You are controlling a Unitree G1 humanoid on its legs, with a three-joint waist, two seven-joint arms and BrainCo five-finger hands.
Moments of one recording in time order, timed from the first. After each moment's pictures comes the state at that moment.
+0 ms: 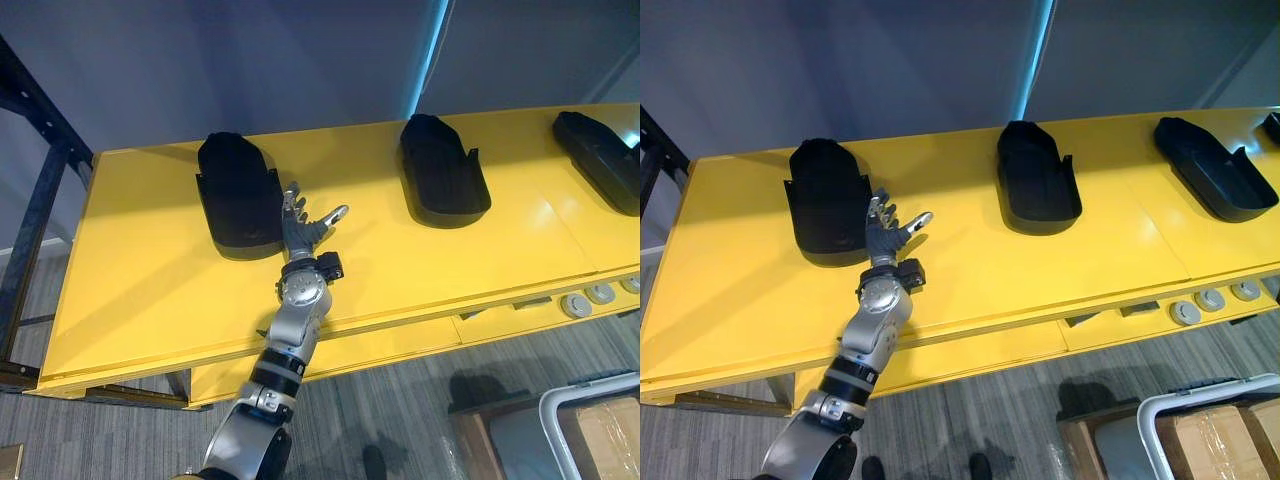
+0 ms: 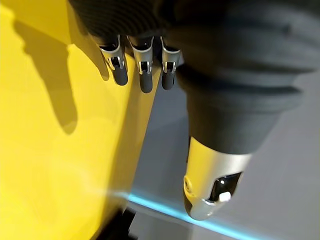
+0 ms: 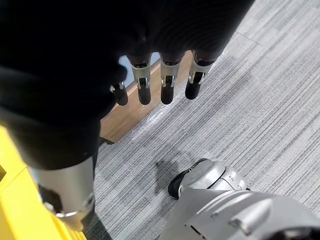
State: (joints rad) left arm -0.74 -0.09 -0.10 0.30 -0.19 -0.04 0.54; right arm 0.13 -0.01 -0.39 0.95 0.23 -0.04 -0.08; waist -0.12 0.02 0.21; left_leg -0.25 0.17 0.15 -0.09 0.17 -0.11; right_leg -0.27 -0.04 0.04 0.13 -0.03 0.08
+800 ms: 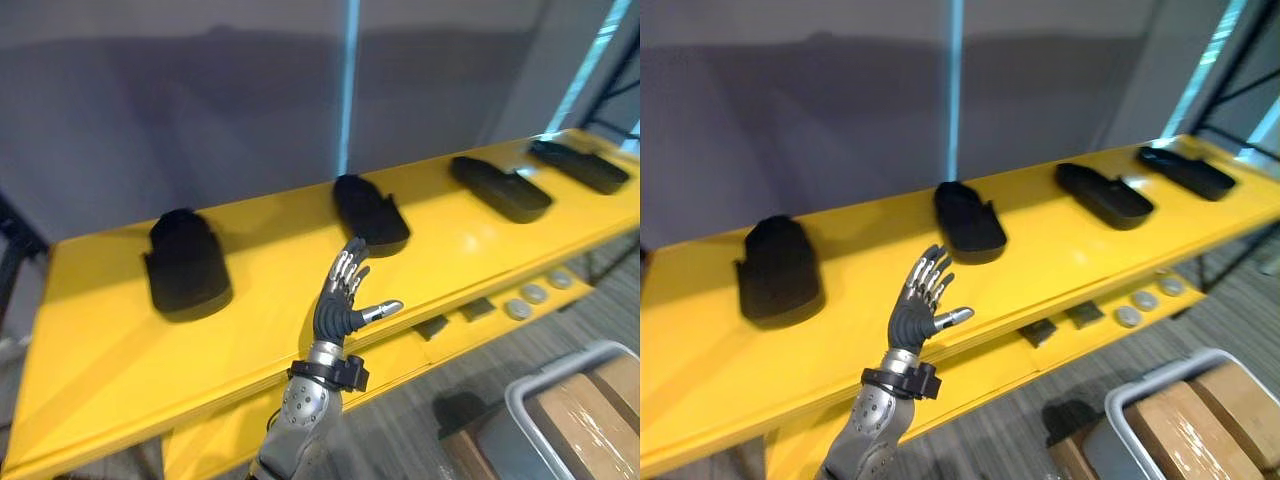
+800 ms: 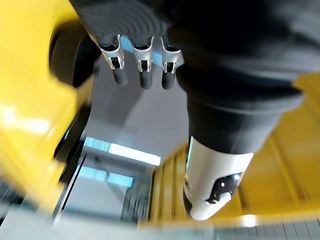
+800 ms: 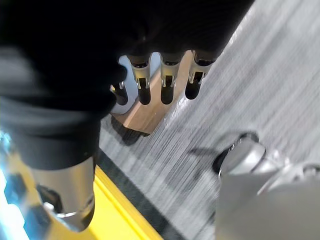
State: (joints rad) left arm -0.18 -0.03 -0.50 -0.17 -0.24 -0.17 0.19; right arm 0.18 -0.02 -0.27 0.80 0.23 -0.05 -0.08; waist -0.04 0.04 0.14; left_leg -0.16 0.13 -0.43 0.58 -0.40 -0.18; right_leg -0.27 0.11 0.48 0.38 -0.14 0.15
